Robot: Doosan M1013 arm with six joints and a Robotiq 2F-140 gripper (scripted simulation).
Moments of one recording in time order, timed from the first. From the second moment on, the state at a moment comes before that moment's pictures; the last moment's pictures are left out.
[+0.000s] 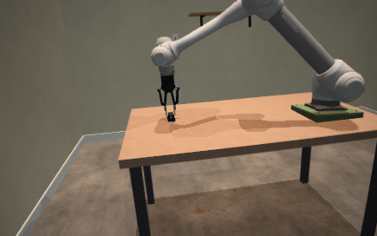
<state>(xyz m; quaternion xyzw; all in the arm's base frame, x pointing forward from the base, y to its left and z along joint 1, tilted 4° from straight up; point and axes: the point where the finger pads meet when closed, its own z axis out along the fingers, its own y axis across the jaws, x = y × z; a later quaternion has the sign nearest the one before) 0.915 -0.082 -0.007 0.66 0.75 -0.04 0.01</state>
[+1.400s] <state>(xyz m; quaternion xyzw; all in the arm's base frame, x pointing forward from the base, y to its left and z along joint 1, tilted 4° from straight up) 0.918 -0.076 0.082 0.66 0.75 -0.04 0.01</state>
